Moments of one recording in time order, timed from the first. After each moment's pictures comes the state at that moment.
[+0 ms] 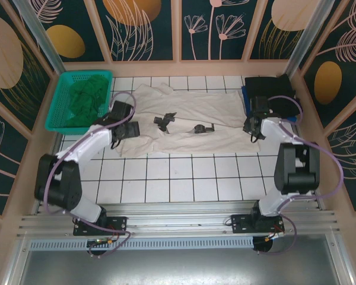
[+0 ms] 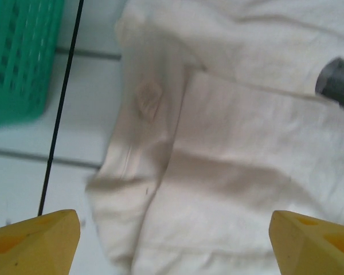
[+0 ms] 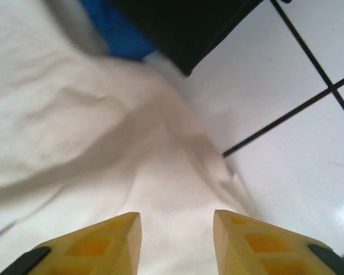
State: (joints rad) left arm -0.31 1.51 1.02 -0.56 -0.22 -0.45; right arm 0.06 1.61 1.06 -0.53 0.18 0.51
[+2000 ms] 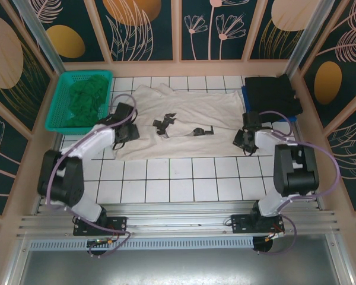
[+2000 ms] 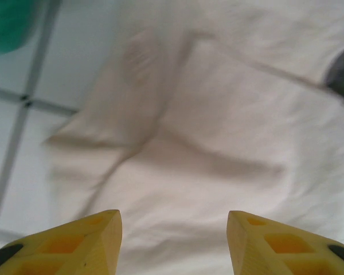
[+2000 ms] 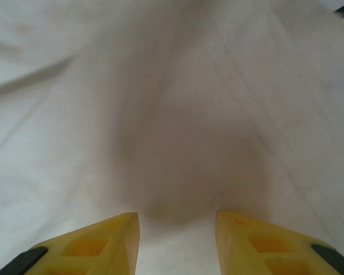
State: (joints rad) left arm -0.34 1.64 1.12 -0.57 -0.14 -0.57; right arm 0.10 1.65 0.87 -0.39 0.05 0.54
